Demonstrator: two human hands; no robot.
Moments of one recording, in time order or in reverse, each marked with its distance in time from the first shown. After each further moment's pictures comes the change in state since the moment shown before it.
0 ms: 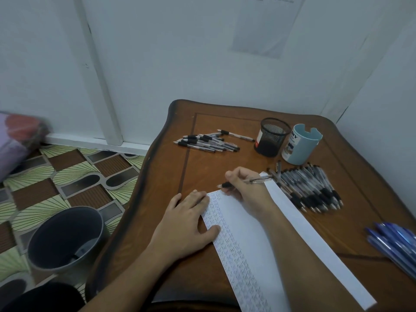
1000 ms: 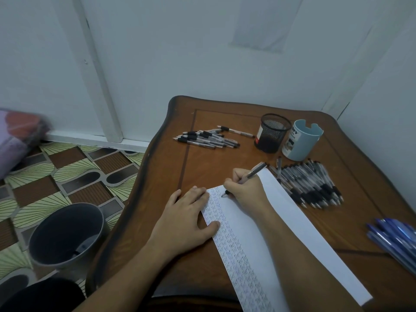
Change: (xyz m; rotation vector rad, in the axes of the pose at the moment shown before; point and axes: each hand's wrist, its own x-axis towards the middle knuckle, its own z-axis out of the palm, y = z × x) left_hand 0.001 -0.001 0.001 -0.016 0.004 0.001; right_hand -0.006 0.006 0.010 -0.275 0.150 -0.085
